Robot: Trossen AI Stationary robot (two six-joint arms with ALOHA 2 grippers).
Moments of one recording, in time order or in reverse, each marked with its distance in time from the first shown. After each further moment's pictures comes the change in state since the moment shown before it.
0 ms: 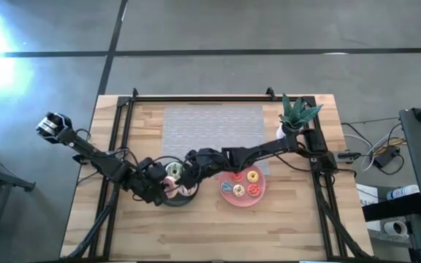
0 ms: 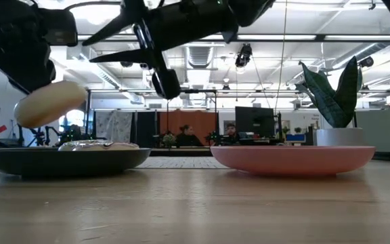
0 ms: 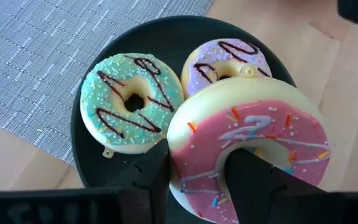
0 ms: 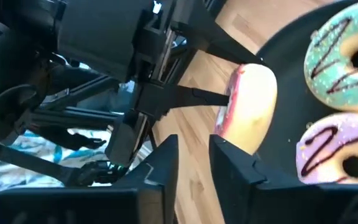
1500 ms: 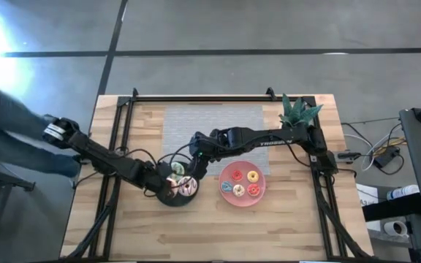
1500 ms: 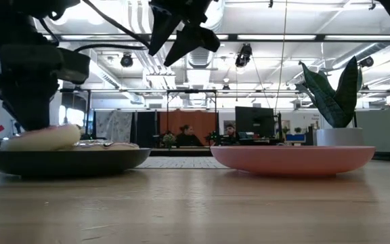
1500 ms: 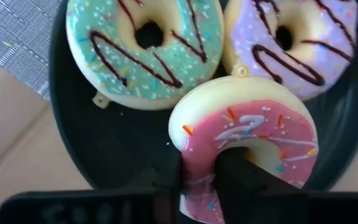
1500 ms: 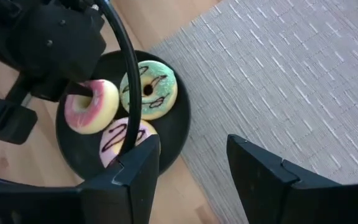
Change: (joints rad) left arm 0.130 0.154 0.019 -0.023 0.244 -0.153; right arm -0.033 0.000 0.533 -1.114 0.385 -0.564
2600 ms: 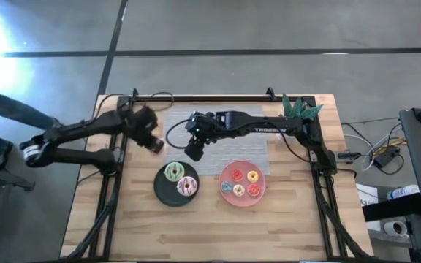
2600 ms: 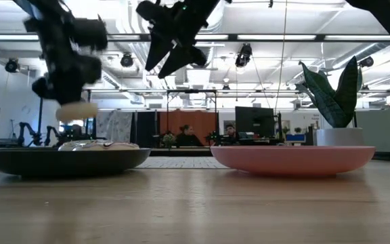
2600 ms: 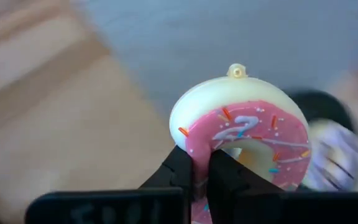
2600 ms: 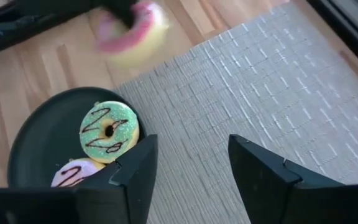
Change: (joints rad) left arm 0.911 -0.318 0.035 -0.286 0.335 0.588; right arm -0.148 0.030 -0.001 0.123 -0.068 -0.228
